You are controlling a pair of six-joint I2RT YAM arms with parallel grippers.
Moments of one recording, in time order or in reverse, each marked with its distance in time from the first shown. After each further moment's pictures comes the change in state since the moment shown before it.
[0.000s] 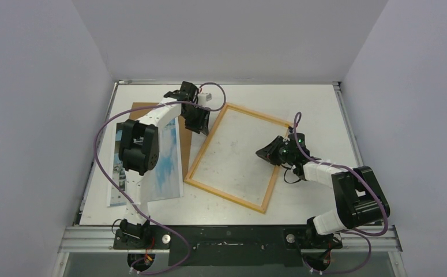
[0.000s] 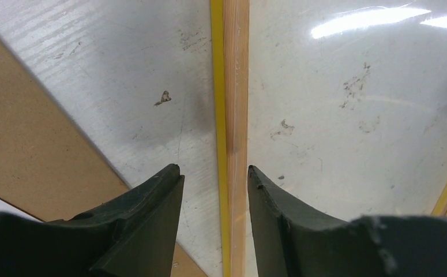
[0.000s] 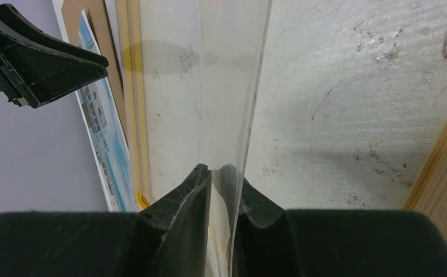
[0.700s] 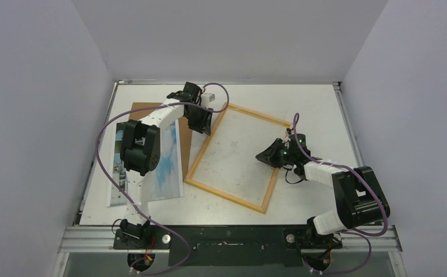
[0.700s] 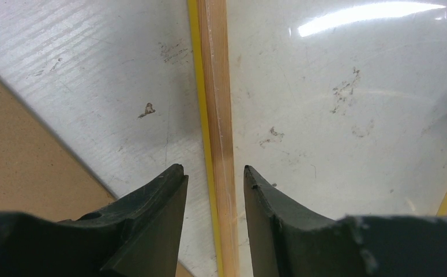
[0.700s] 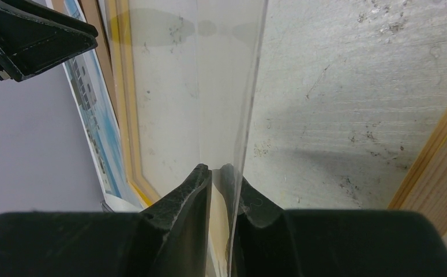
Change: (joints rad) left arm -0.026 0.000 -0.009 0.036 -0.007 0.005; right arm -0.019 0.000 -0.002 -0.053 -0.078 -0.056
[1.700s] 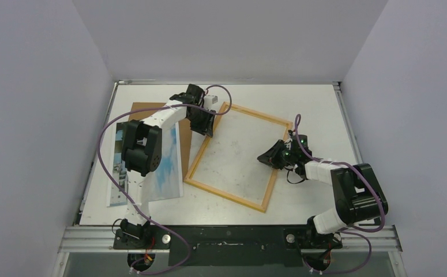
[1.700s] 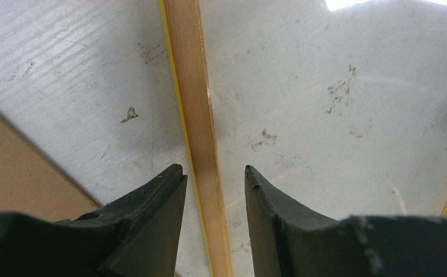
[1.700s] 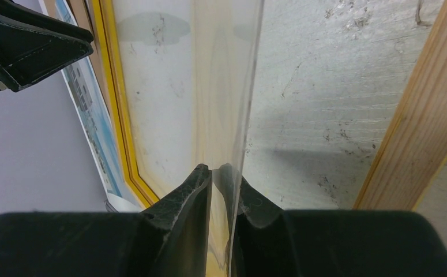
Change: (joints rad) left arm -0.023 0.000 -0.021 0.022 -0.007 0.001; right arm -0.034 0.033 -0.008 0.002 -0.033 -0.005
